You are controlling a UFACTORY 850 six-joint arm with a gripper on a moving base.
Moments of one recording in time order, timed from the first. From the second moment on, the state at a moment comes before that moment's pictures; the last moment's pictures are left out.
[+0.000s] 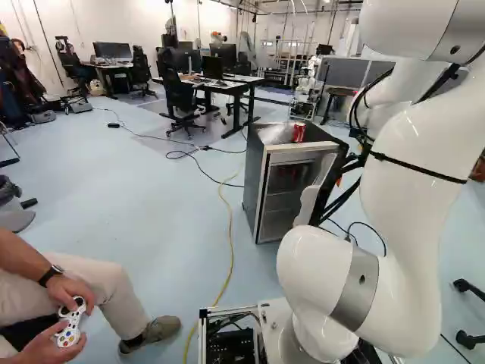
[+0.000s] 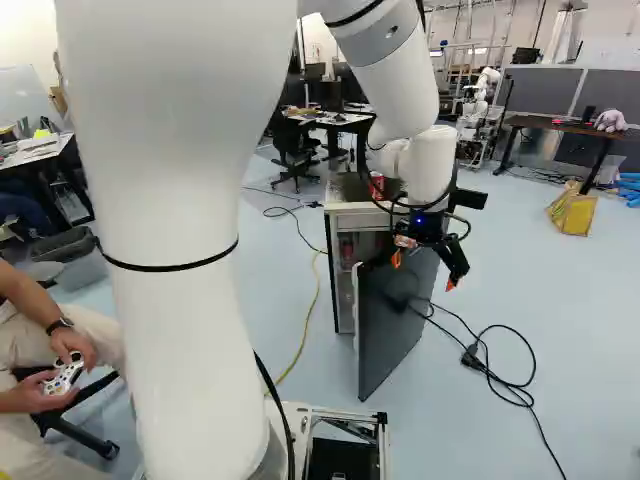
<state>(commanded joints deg) -41.4 -15.6 -56.8 -5.4 -36.4 0.0</state>
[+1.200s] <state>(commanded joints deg) -30.1 -13.2 -53.7 -5.4 -36.4 0.0</state>
